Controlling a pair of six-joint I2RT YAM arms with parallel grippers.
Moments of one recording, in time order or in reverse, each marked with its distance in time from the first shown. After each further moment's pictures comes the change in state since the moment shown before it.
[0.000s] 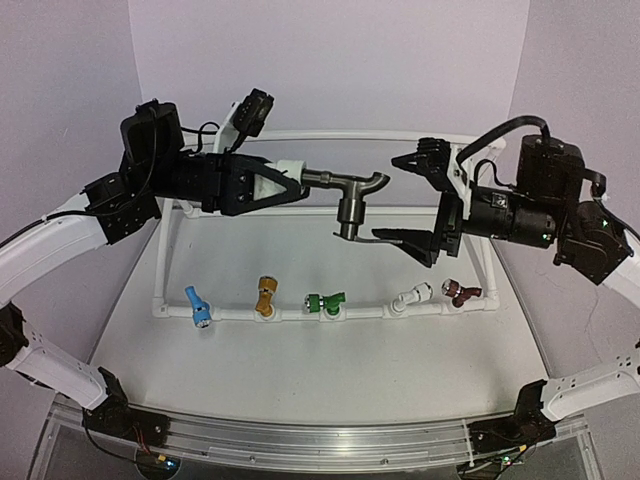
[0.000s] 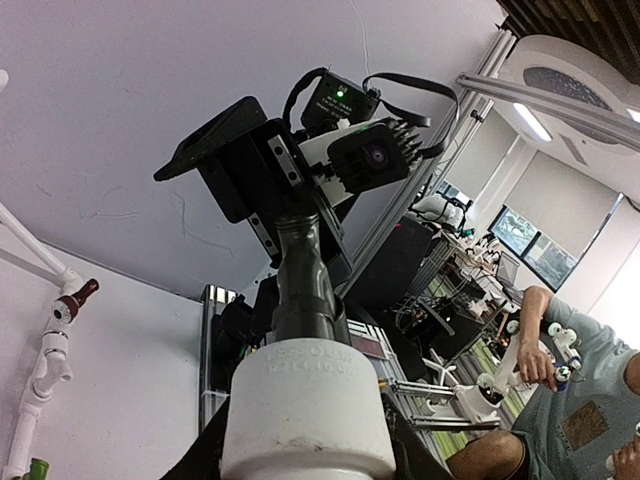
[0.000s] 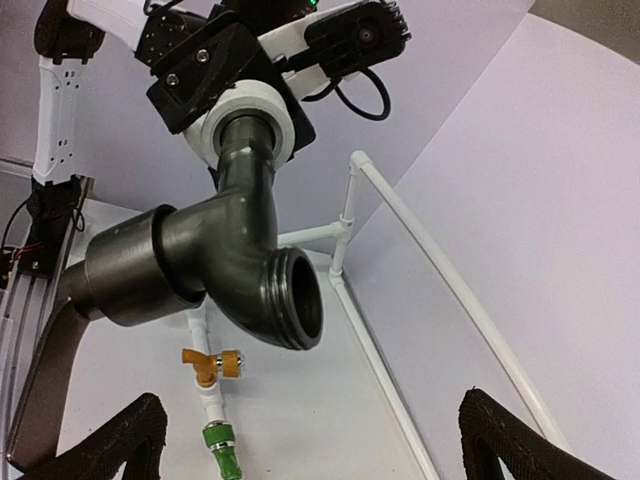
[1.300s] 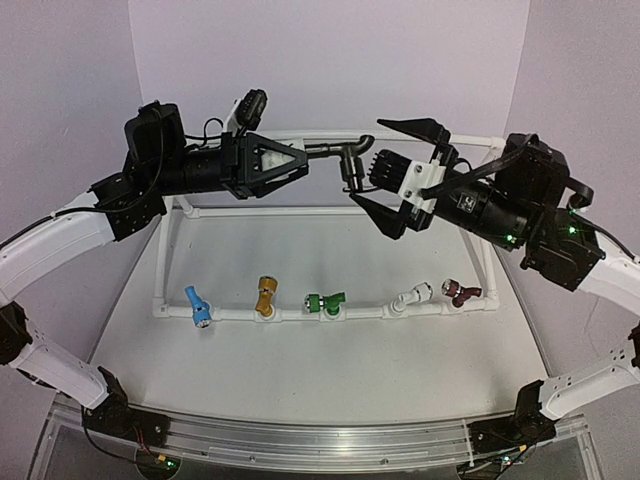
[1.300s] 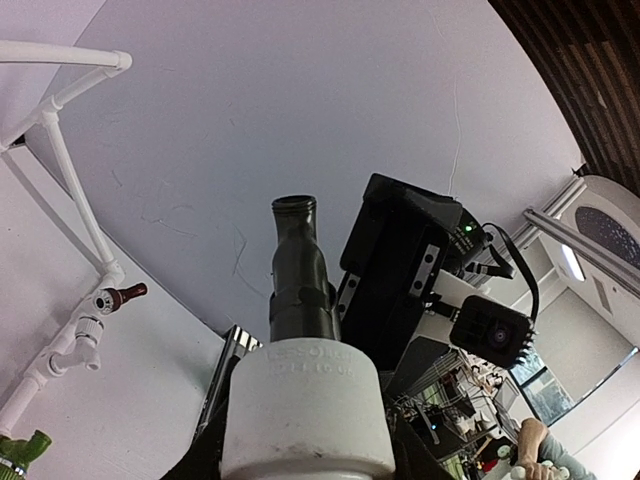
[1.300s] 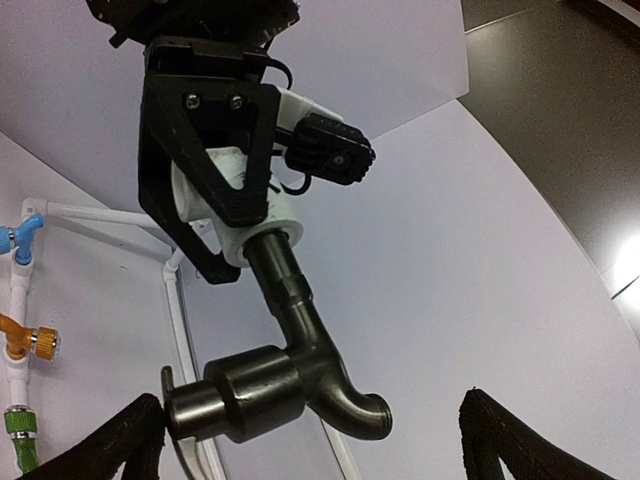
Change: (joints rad) left arm 0.050 0.028 -0.013 0.069 -0.229 -0.302; right arm 0.072 0.083 -0.038 0.341 0.270 -0.511
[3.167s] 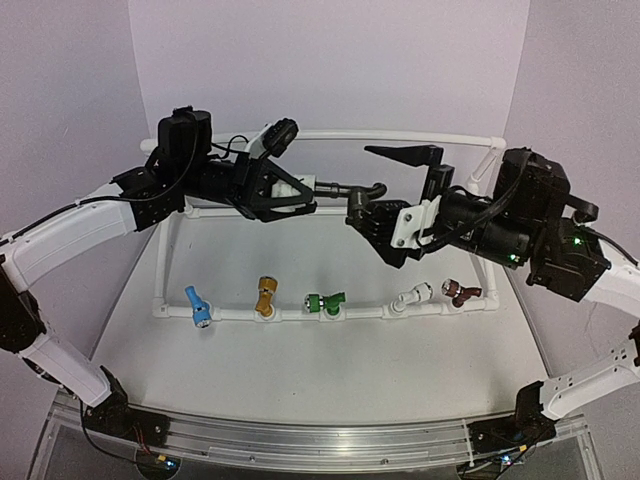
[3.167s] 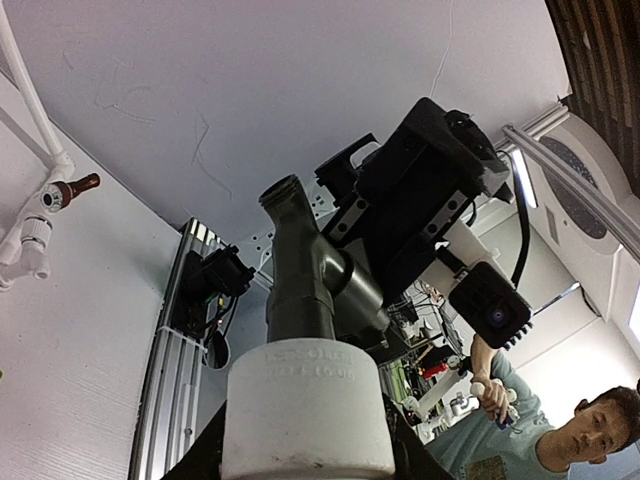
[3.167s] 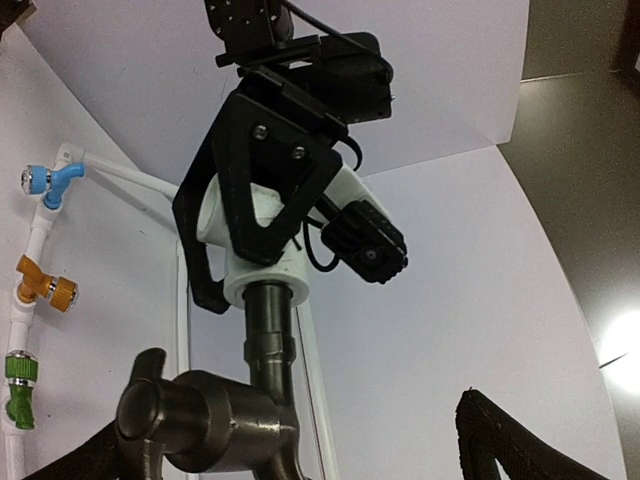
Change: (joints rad) left arm 0.032 0.110 0.061 -0.140 0.337 0.045; right arm 0.082 -0.026 -0.036 -0.079 0.030 -0.190
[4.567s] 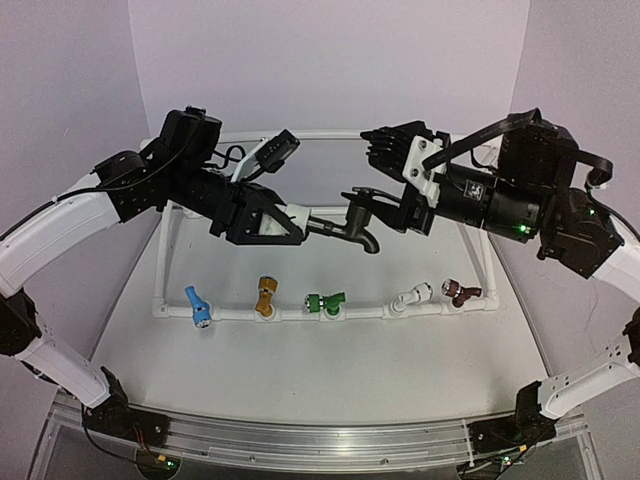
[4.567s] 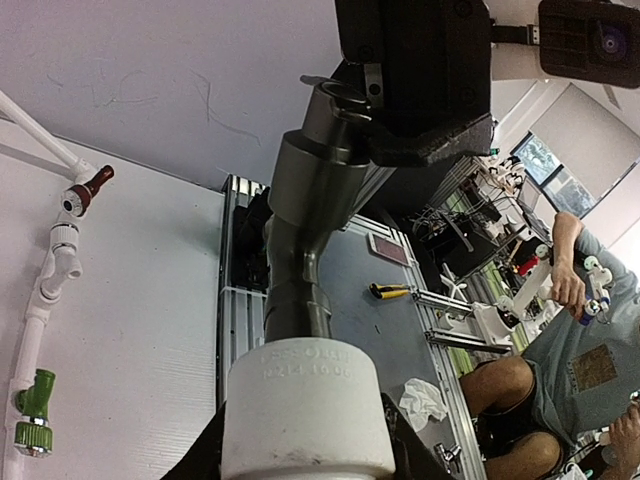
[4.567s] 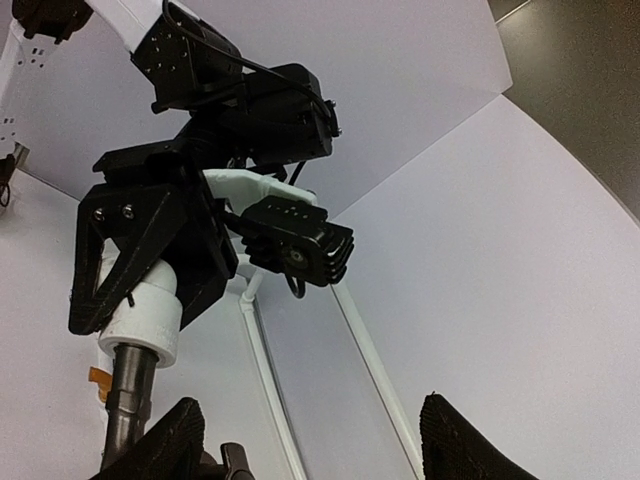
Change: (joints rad) left arm -0.083 -0.028 0.130 -0.526 -0.048 0.658; right arm 0.003 0.079 0.218 -0.156 -0.037 0.400
